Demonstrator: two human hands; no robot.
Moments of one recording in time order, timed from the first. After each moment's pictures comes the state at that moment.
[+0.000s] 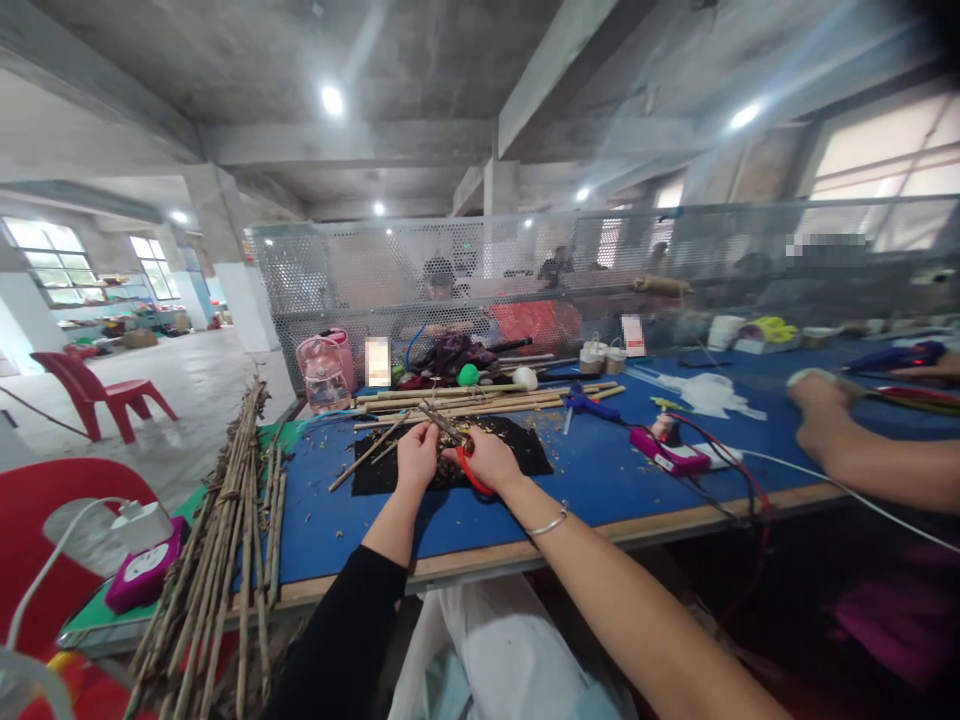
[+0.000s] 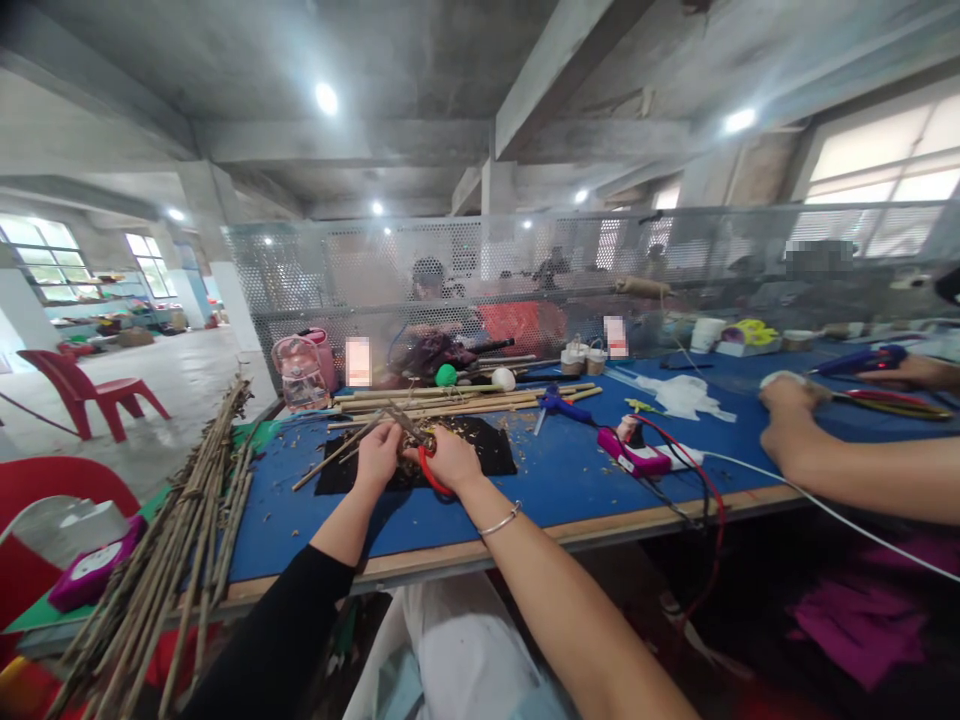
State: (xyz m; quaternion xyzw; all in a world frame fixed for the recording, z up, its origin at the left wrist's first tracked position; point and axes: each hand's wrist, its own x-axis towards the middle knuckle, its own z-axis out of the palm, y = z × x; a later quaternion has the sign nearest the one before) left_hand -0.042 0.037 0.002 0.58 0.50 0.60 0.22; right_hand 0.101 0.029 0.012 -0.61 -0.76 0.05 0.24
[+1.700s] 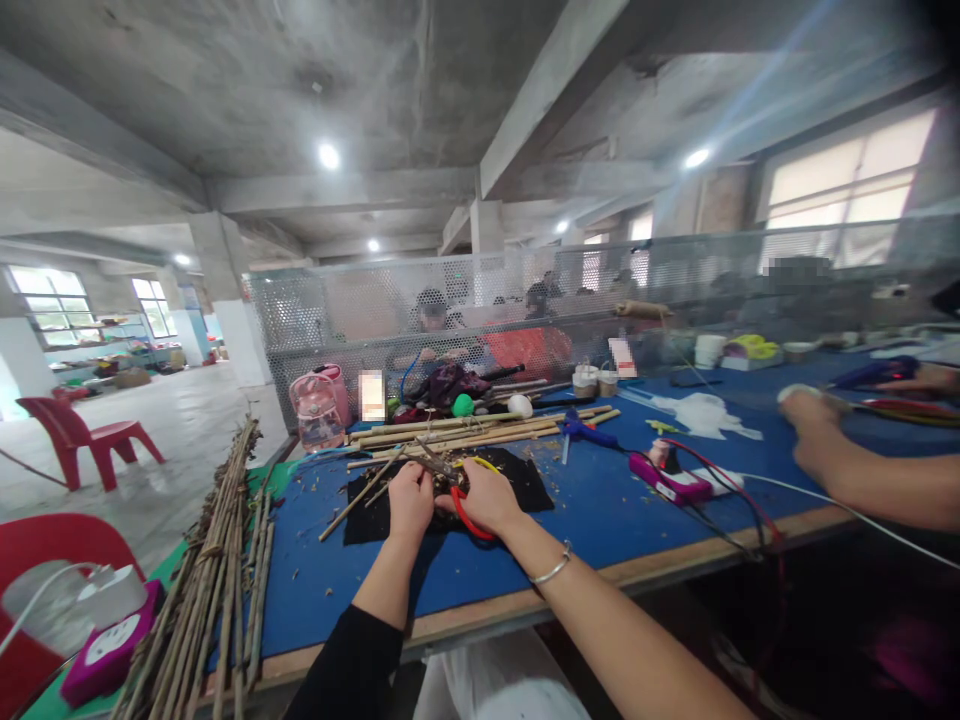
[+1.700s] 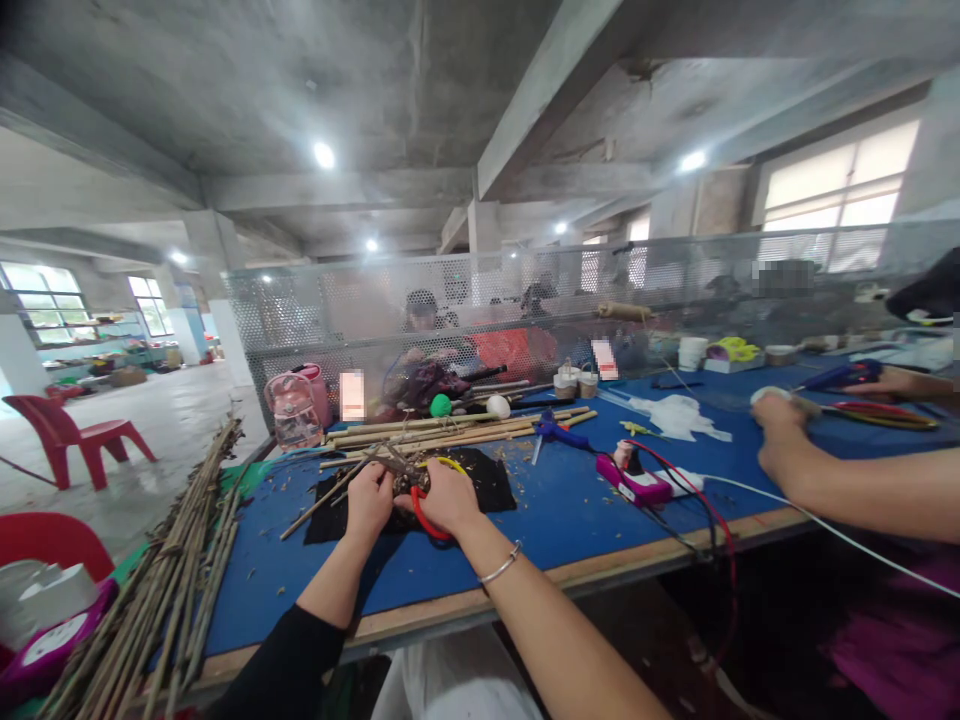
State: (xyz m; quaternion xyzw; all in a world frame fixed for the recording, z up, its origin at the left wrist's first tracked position) left_hand -0.044 0.031 0.005 0.67 0.50 0.55 0.02; right_hand 0.102 0.026 0.013 -0.58 -0.77 0.01 0.28
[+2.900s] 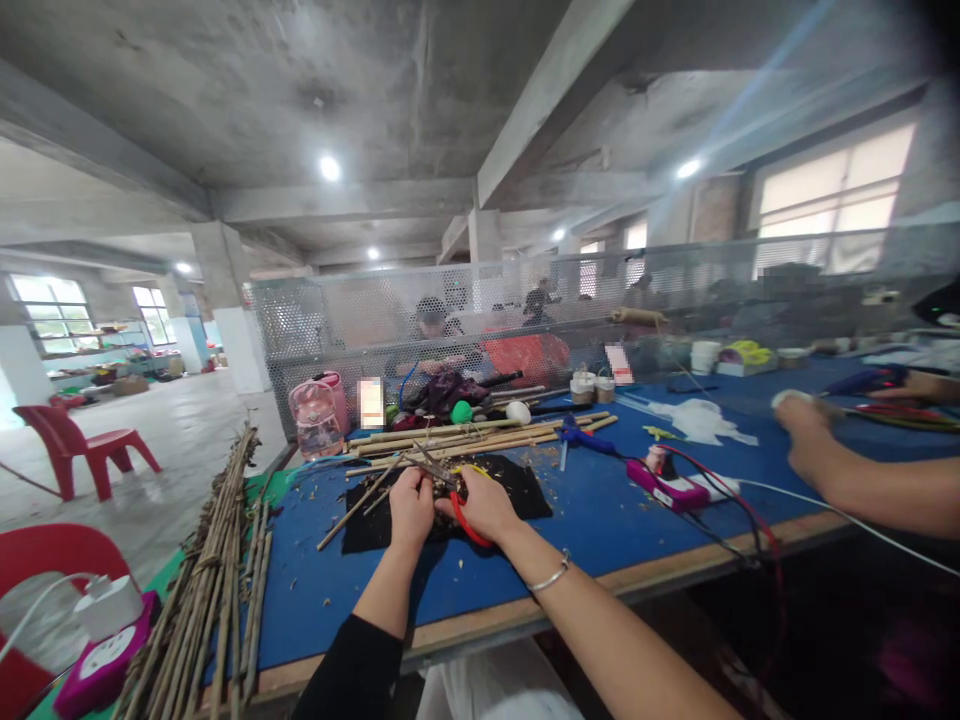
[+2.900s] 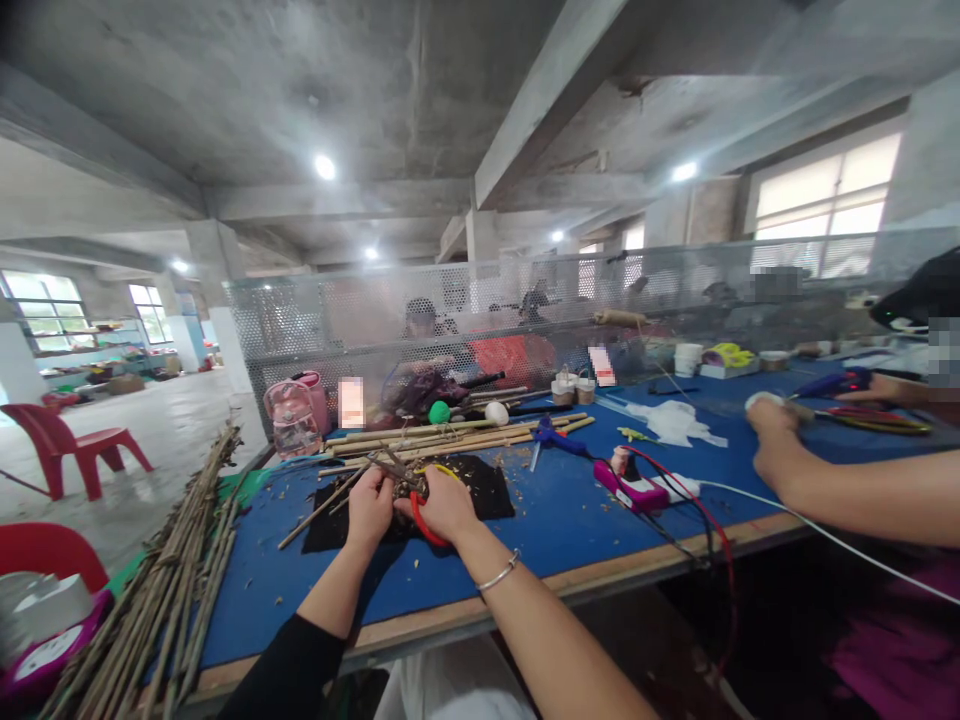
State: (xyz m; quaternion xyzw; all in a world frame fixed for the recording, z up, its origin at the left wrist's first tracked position) left_hand -0.040 0.028 0.009 0.66 0.48 0.58 0.06; right_hand 0.102 0.026 0.014 -0.56 -0.77 0.03 0.30
